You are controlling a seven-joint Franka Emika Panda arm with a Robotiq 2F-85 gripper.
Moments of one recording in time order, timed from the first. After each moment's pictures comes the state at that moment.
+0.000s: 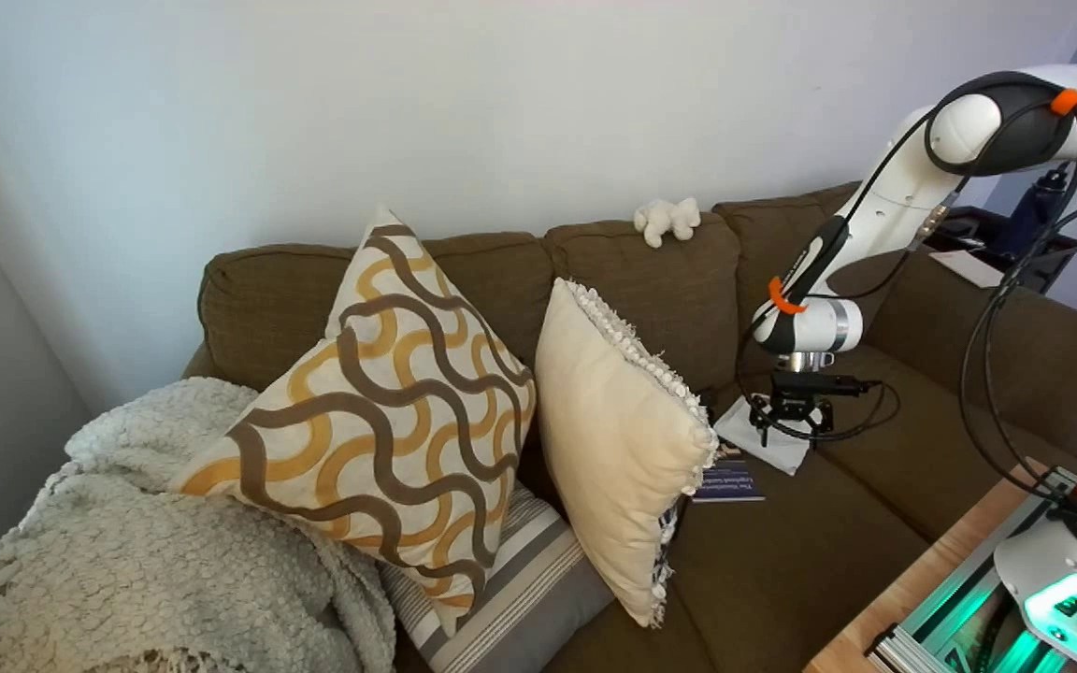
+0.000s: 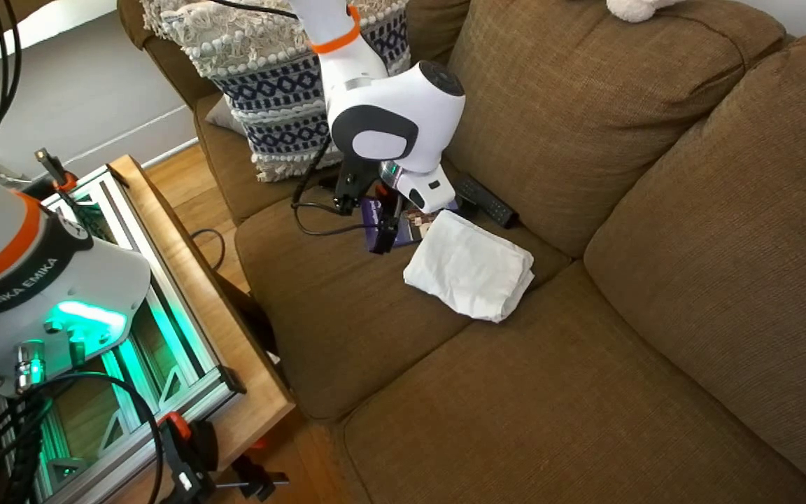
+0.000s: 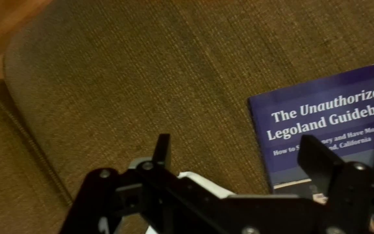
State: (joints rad) arm -0.15 0.88 -0.09 -2.11 0.27 2.55 0.27
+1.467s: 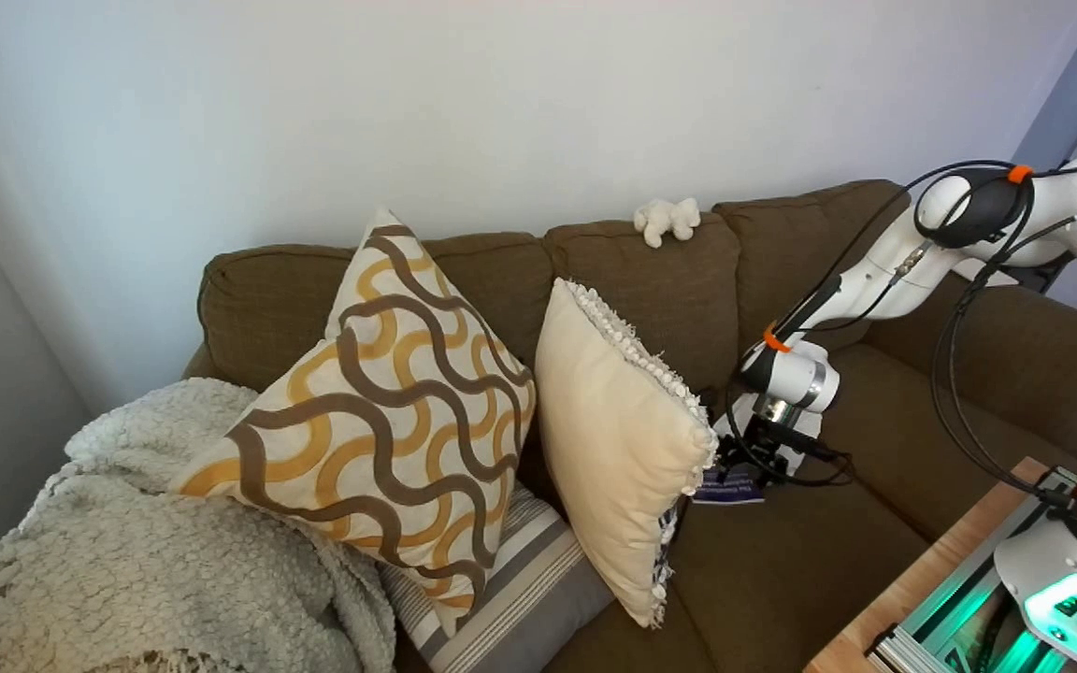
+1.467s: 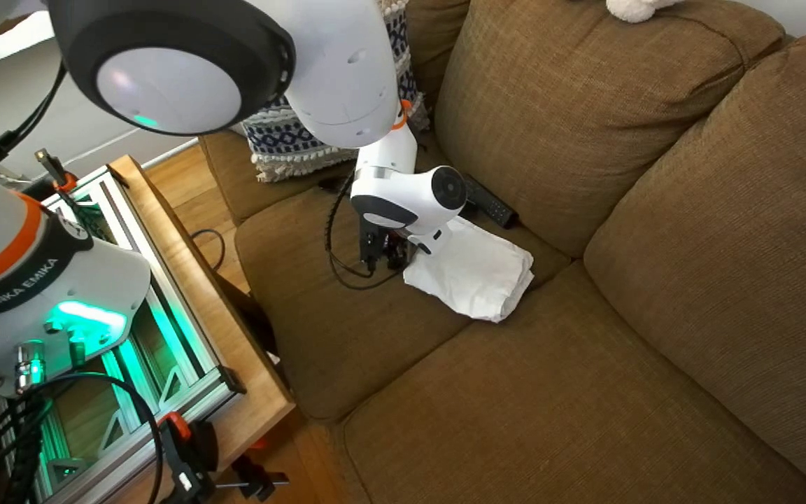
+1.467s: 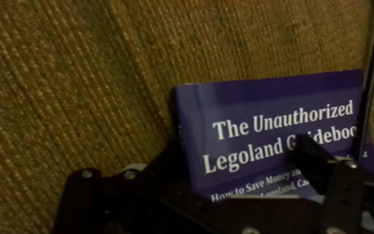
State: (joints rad) arm -0.53 1.30 0.23 -1.80 0.37 2.68 -0.23
